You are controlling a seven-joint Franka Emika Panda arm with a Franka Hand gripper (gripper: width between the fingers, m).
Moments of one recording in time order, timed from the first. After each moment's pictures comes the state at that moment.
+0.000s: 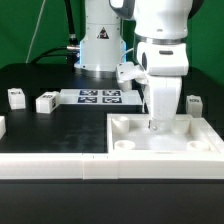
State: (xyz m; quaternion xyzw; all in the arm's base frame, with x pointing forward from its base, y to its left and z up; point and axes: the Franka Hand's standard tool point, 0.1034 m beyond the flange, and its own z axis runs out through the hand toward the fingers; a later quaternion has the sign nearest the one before) arm 0.501 0.074 0.015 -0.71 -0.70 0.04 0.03
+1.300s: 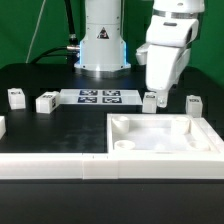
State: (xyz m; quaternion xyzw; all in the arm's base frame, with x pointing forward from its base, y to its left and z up) arm 0.465 0.116 0.044 -0.88 -0.48 0.03 0.02
